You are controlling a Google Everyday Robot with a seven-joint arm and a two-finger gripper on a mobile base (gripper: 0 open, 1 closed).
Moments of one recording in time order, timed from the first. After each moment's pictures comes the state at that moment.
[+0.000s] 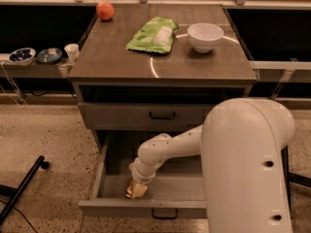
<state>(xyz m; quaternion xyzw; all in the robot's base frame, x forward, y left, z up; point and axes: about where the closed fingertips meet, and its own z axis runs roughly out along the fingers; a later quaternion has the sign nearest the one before) 0.503 0.085 0.392 -0.75 0.63 0.15 0.13</state>
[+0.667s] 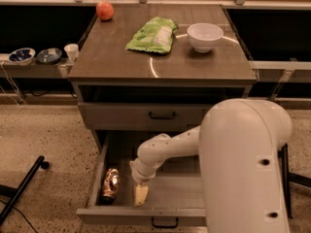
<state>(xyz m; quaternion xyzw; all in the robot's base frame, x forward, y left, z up) 0.505 0.085 0.386 -0.76 0.63 0.15 0.13</state>
